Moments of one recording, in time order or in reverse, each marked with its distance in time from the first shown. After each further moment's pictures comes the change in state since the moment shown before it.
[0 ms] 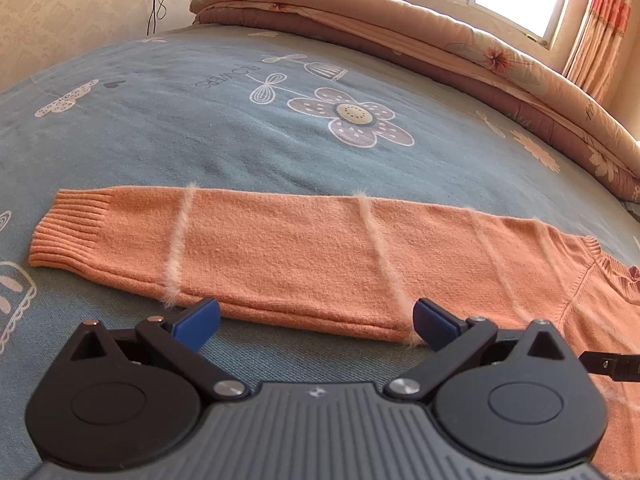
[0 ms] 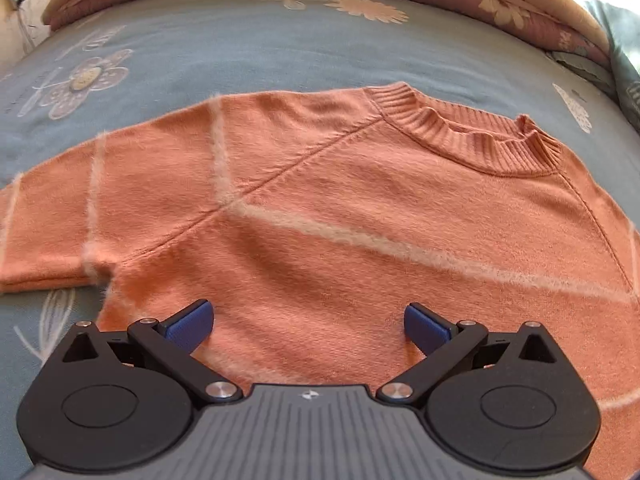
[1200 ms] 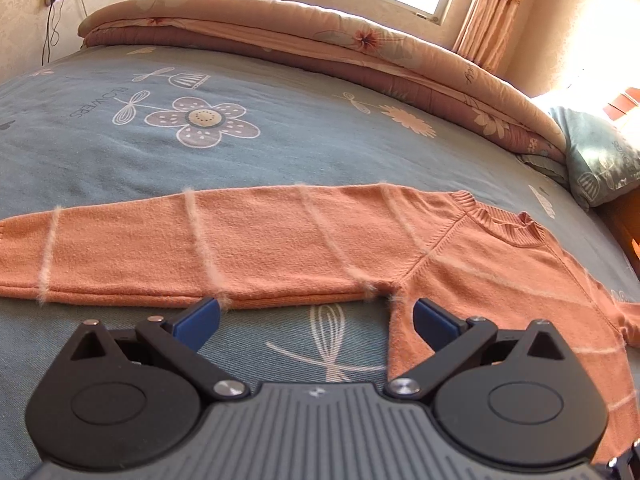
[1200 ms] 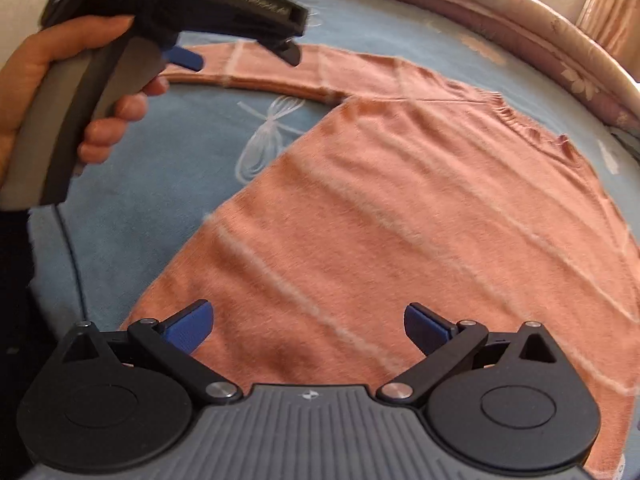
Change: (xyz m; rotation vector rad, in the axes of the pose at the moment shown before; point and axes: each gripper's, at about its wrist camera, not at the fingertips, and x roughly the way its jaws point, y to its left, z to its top) left arm -0.040 -0.077 -0.021 0.186 0.008 -0.270; right arm -0.122 0.081 -0.157 -0.301 -0.040 -0.016
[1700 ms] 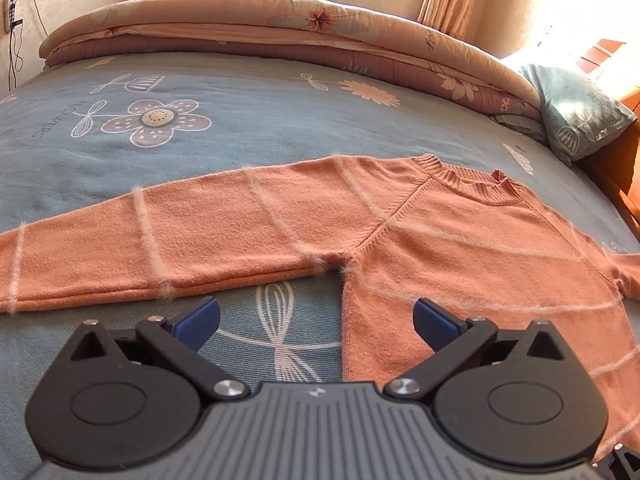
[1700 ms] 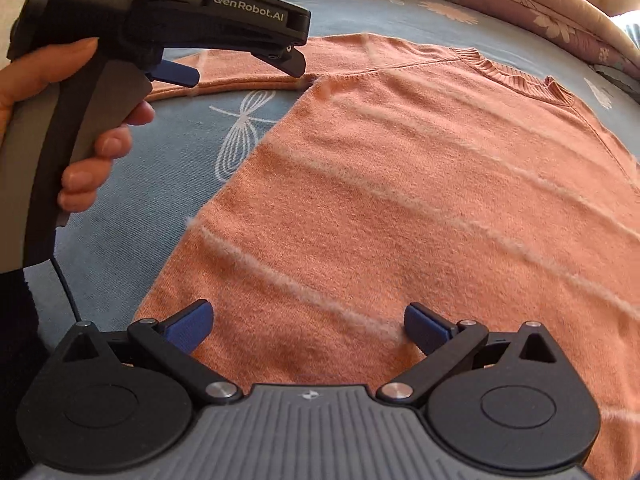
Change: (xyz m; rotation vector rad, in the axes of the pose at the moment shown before) left arm 0.006 -0.037 -0.010 0.107 0.039 -0.024; right arm 0.001 -0.020 -0.030 0.178 0.014 0.092
